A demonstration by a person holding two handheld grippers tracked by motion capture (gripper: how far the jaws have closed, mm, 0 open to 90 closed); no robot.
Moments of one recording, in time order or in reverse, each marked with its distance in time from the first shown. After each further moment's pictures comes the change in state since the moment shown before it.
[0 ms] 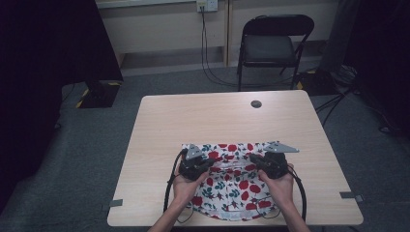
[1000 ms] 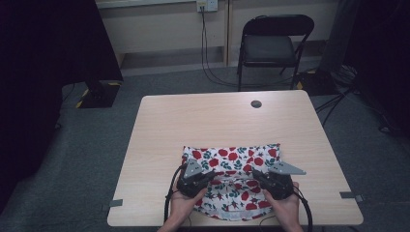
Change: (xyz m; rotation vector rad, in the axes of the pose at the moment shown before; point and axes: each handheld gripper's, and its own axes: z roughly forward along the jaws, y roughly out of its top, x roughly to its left) left arm -0.029 -0.026 -0.026 0.002 -0.038 0.054; right arm 0.021 -0.040 -0.032 -0.018 0.013 -0.021
